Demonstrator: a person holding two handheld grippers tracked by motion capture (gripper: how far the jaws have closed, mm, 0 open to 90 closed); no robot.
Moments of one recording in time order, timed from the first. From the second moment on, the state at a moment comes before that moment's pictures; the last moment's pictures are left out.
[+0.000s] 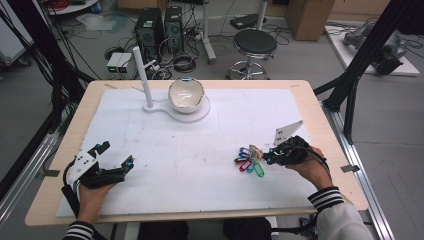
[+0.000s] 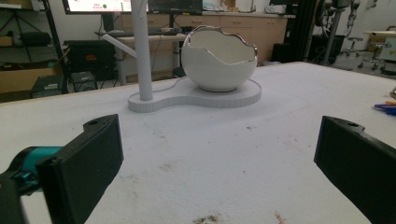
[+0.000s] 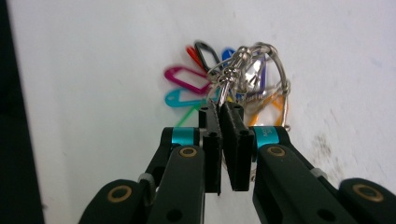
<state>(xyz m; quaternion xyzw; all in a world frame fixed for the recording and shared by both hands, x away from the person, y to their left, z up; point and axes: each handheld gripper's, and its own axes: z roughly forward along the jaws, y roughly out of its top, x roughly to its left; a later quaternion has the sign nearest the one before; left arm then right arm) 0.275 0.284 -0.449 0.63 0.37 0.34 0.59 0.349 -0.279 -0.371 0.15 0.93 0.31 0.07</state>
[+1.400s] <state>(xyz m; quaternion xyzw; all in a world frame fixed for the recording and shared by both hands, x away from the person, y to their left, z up) 0.325 0.215 -0.320 0.74 0.19 0.17 0.62 0.363 -0.212 -0.324 0.04 0.80 0.60 -0.03</state>
